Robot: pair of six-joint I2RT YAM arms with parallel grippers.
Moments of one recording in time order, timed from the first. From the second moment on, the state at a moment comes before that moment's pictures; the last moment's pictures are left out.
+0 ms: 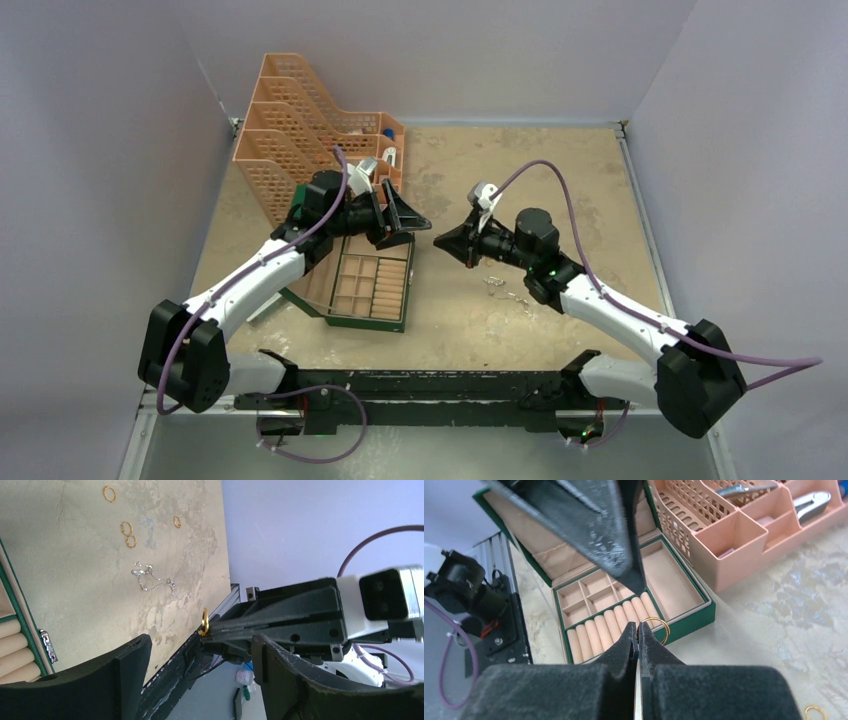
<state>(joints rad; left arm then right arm) -0.46 1.30 0.90 -0.01 0.63 -1.02 0.60 1.17 0.66 0.35 -0.51 0.23</state>
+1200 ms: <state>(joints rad) -0.43 1.35 0.88 0.02 0.81 -0.98 0.70 1.18 0.64 0.40 -0.57 -0.09</state>
